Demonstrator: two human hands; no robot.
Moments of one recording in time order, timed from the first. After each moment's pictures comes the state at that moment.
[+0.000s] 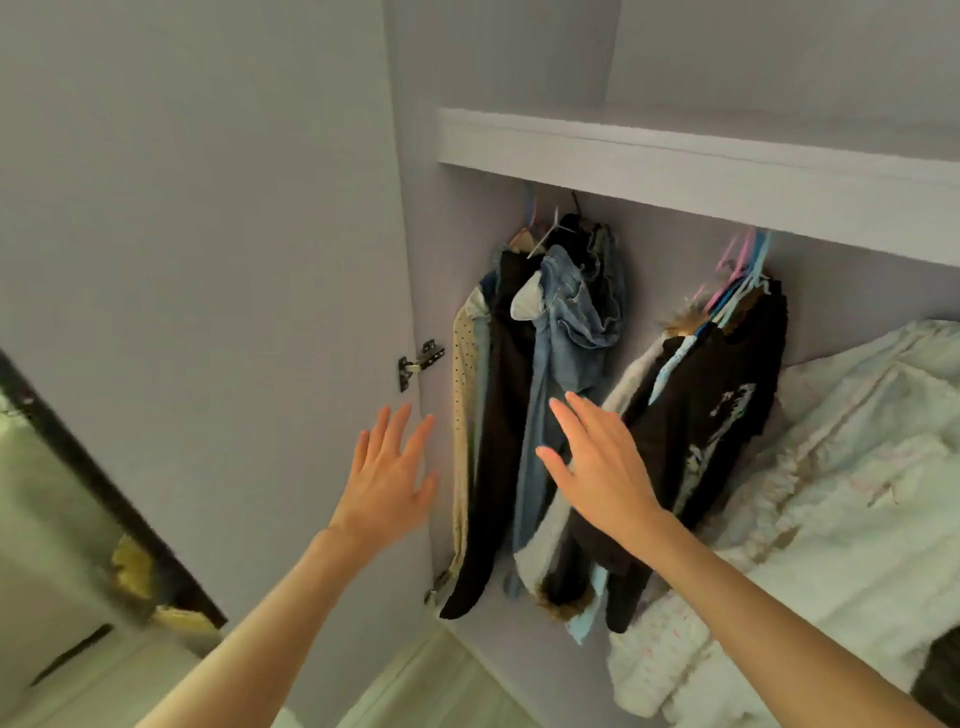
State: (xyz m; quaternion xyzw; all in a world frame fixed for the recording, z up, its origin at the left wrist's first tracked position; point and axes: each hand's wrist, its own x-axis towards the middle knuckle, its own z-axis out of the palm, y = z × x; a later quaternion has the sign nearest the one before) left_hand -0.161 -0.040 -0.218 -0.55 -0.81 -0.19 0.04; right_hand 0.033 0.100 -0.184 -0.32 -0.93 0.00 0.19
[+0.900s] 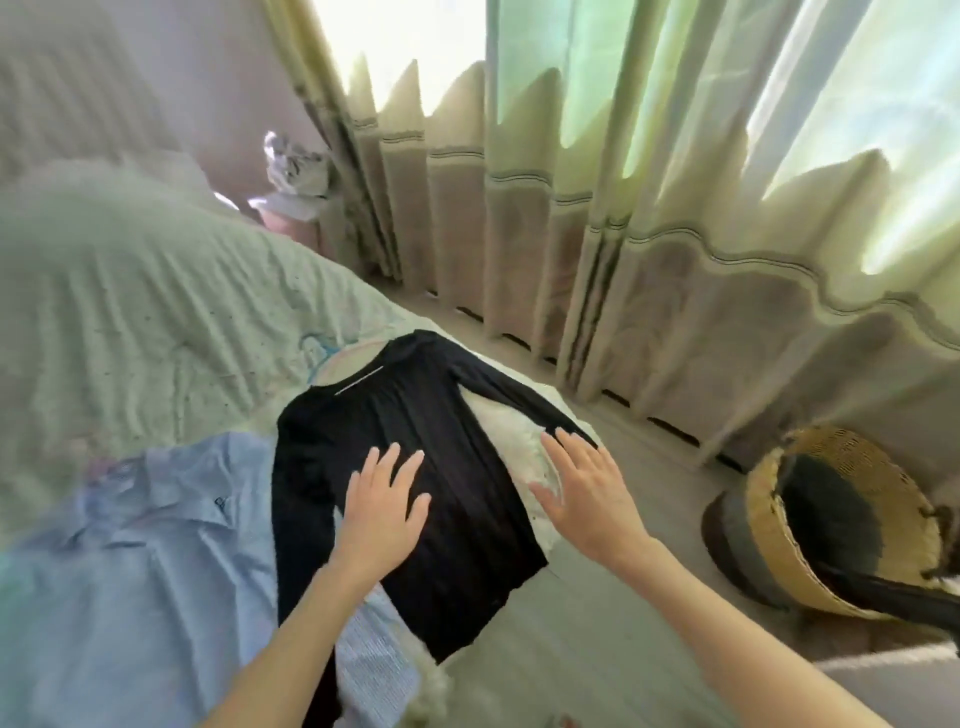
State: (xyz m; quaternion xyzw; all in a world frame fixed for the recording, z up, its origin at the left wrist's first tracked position) left_hand -0.022 -0.733 -0.334 0.26 -0.95 -0.17 0.02; right_hand -0.163 -0.537 -0.295 0.40 -0.90 0.13 -0.07
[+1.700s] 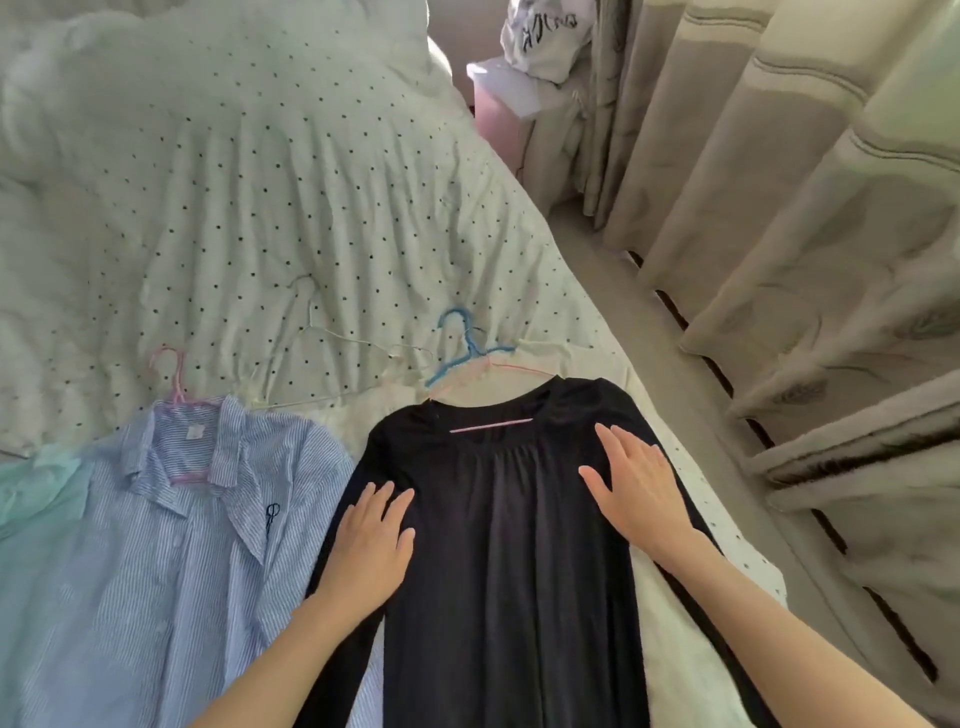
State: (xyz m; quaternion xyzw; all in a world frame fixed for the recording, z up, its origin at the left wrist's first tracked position) left_hand -0.092 -0.988 -0.490 0.51 -0.82 -0.23 -0.09; right_hand -0.384 -0.914 -0.454 0.53 -0.83 0.01 -0.19
